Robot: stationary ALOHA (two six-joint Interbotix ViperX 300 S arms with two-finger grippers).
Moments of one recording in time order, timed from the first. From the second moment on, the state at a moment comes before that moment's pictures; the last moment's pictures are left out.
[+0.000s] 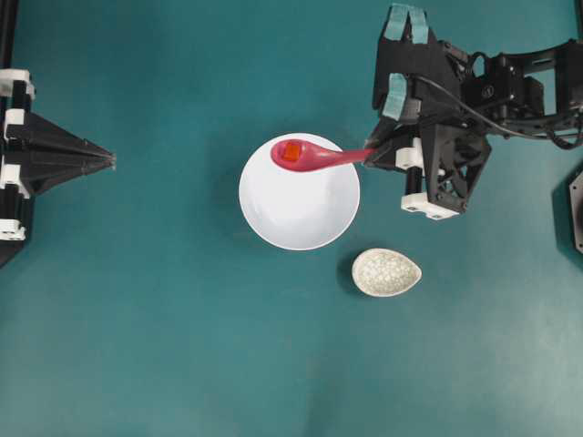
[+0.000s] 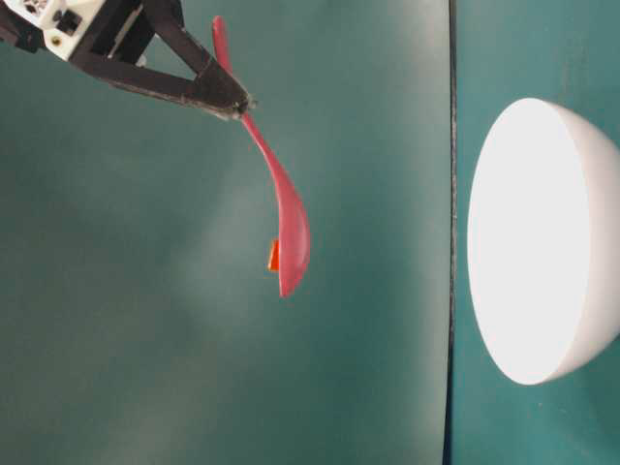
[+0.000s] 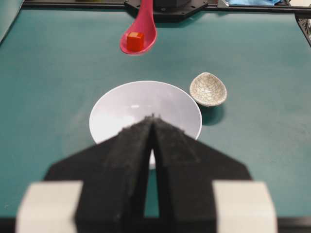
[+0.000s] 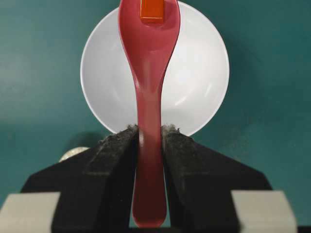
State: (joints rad) left arm 0.03 -1.01 1.15 0.02 -0.03 -0.01; right arm -0.08 -0.30 0.41 0.04 0.73 0.07
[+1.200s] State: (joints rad) left arm 0.03 -1.01 1.15 0.02 -0.03 -0.02; right arm -0.08 -0.30 0.41 0.00 0.72 0.07
